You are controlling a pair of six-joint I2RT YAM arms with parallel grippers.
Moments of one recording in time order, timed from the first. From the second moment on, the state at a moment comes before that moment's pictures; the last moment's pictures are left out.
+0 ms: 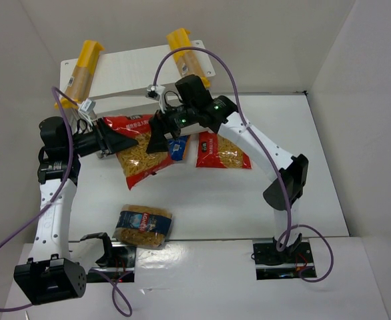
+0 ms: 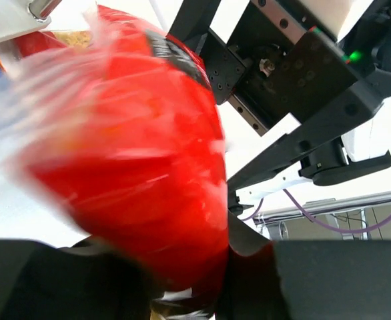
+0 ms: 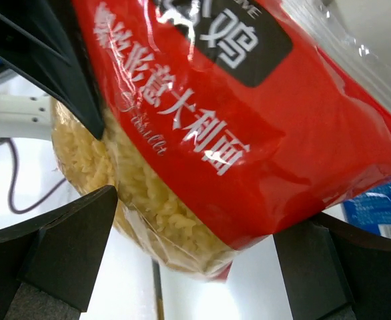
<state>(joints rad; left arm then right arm) 0.19 1.00 1.00 -0.25 1.17 -0.72 0.76 1.94 2.11 -0.74 -0.75 -0.01</state>
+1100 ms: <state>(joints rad) 0.19 0.98 1.08 -0.47 1.18 -0.51 0.35 1.41 1.46 -0.77 -0.46 -0.20</state>
